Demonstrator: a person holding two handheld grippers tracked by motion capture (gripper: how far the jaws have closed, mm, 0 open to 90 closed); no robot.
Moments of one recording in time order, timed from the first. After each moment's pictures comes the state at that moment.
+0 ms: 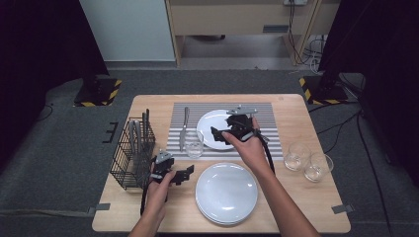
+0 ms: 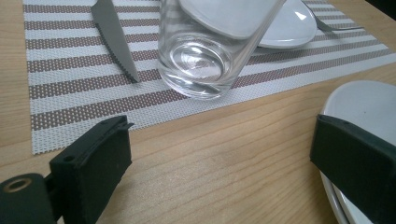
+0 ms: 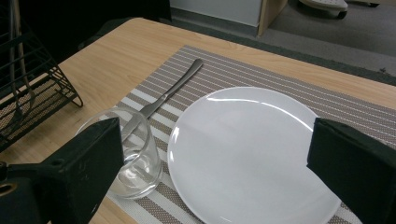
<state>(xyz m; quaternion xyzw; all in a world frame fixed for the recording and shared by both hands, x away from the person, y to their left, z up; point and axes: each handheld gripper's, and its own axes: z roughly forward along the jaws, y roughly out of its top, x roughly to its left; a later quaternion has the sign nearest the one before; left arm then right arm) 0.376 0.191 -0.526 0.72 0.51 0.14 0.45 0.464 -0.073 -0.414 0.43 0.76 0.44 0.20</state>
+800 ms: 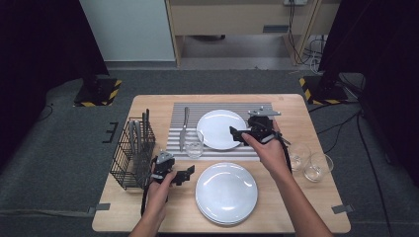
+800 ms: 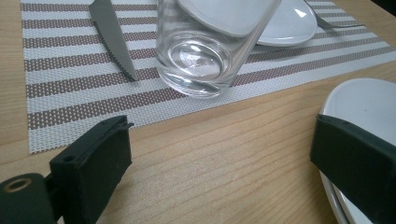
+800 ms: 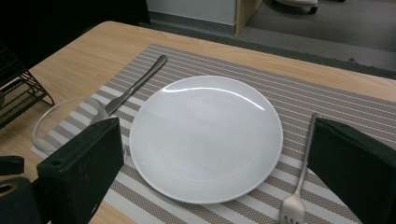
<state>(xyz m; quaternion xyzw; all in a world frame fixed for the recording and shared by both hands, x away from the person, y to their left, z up) 0.376 0.189 -0.526 0.72 0.51 0.14 0.44 0.454 -0.129 -0.410 0.47 0.74 0.44 0.22</state>
